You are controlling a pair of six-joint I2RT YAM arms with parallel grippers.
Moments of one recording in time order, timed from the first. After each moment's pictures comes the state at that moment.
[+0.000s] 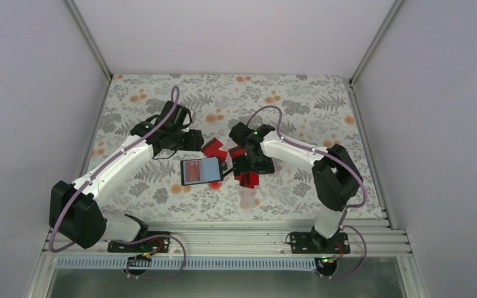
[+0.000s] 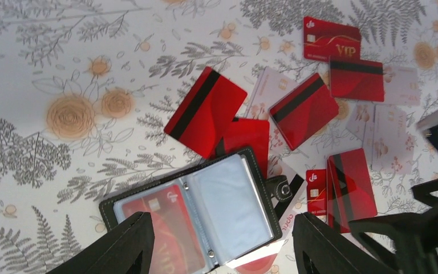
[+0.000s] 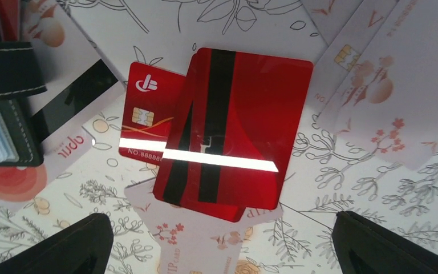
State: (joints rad) left arm -0.49 1.34 1.10 -0.74 0.09 -0.40; right arm 0.78 1.78 1.29 -1.02 0.00 0.67
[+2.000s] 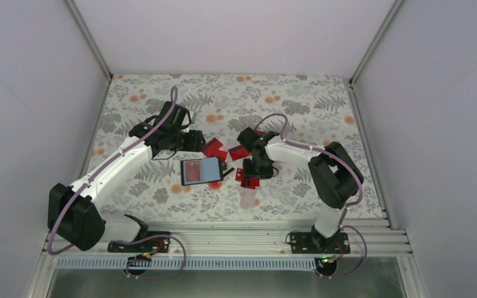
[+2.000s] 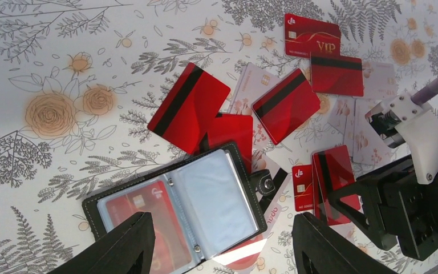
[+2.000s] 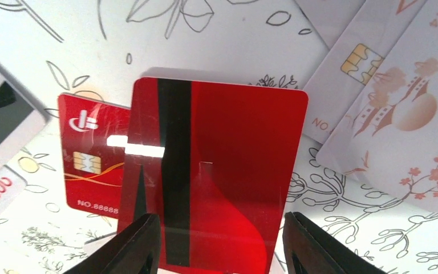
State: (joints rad) left arm -0.49 1.32 1.10 -0.73 0.14 -0.40; right arm 0.71 1.80 1.13 -0.83 -0.07 0.66
